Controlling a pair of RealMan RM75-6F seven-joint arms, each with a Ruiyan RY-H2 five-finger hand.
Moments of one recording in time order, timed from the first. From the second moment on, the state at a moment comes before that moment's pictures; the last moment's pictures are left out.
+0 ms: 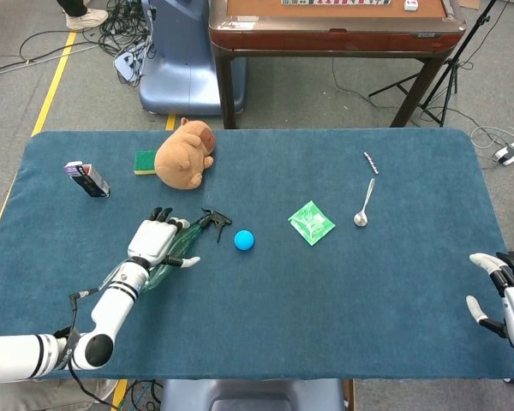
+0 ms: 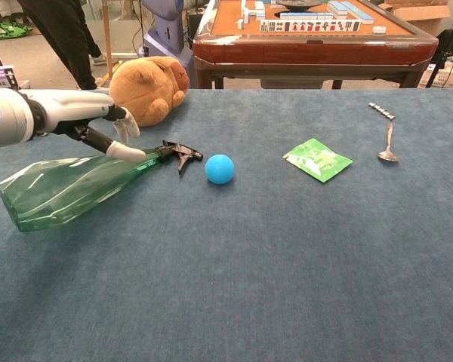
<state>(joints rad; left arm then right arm) -0.97 -1.37 -0.08 -1.71 0.61 1.02 0.63 0.00 -0.99 0.05 -1.70 -1.54 1.56 0.05</state>
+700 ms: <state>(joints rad) -0.91 -1.31 0.07 -1.82 0.75 1.13 0.88 0.00 -1.00 0.05 -1.68 -1.54 1.56 0.06</state>
